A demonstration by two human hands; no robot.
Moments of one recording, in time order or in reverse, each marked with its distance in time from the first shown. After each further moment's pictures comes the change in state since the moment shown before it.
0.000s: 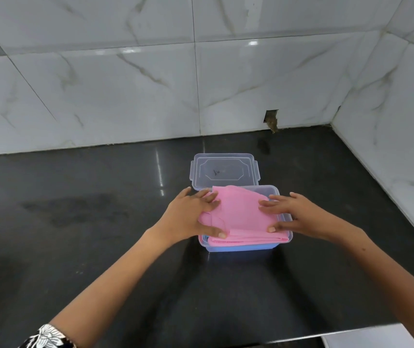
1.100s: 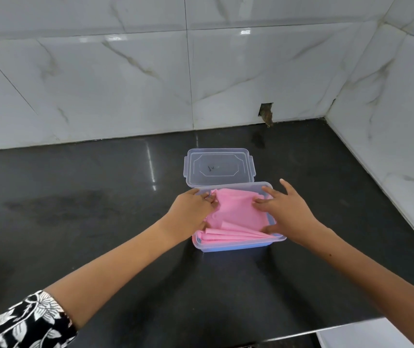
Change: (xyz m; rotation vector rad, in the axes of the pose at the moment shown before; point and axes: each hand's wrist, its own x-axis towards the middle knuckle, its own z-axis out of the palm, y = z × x) left_hand 0.029 -0.002 0.012 0.434 -0.040 0.136; right_hand 0.021 -0.020 0.019 -0.569 0.078 0.082
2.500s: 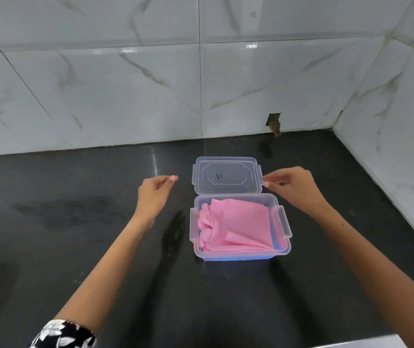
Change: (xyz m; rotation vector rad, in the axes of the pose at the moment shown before) left_hand -0.028 -0.070 0.022 -1.397 0.590 -0.831; right_hand 0.036 0.021 -0.036 0.895 0.375 0.280
